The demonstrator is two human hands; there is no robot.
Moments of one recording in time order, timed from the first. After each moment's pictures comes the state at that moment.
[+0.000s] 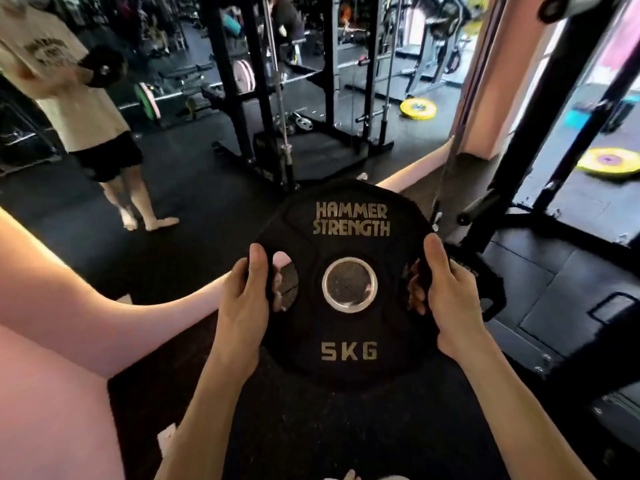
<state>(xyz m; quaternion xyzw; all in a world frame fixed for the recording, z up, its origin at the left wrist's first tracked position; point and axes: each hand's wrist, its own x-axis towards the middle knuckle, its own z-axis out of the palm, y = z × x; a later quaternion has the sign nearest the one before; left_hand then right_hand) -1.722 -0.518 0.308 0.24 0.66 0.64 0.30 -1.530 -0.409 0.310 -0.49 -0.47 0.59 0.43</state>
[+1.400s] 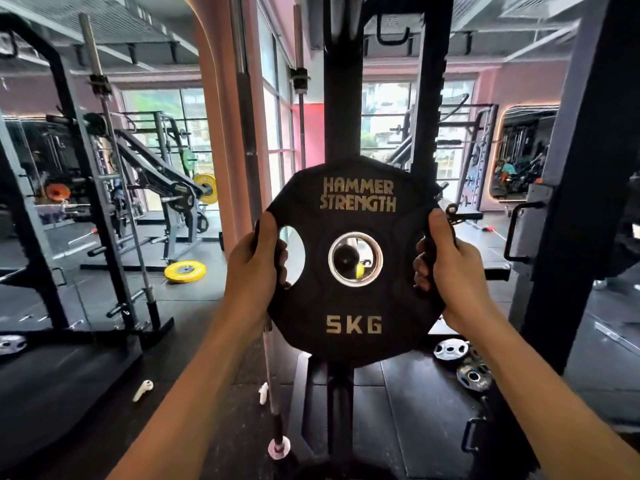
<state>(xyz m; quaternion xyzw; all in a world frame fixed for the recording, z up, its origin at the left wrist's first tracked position) -1.668 0.068 0.513 0.55 0.31 0.62 0.47 -1.461 -0.006 0.511 -0.51 -0.38 0.23 0.73</state>
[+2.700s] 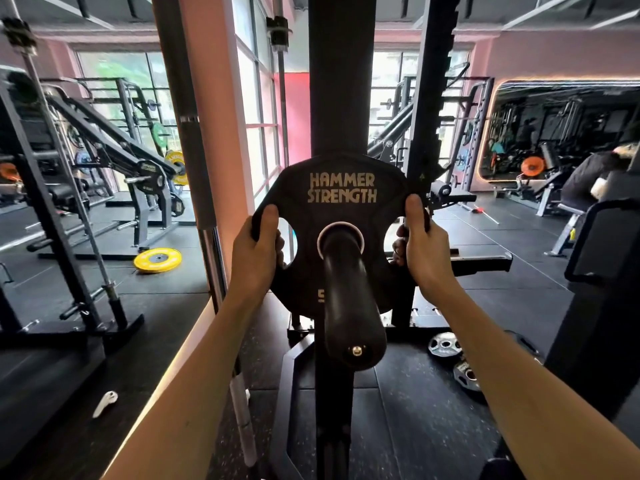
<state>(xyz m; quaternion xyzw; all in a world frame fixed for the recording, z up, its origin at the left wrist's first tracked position) -1.561 0.324 0.472 0.58 0.33 0.60 0.44 -1.360 0.240 0.482 -0.56 -0.38 0.18 0.72</state>
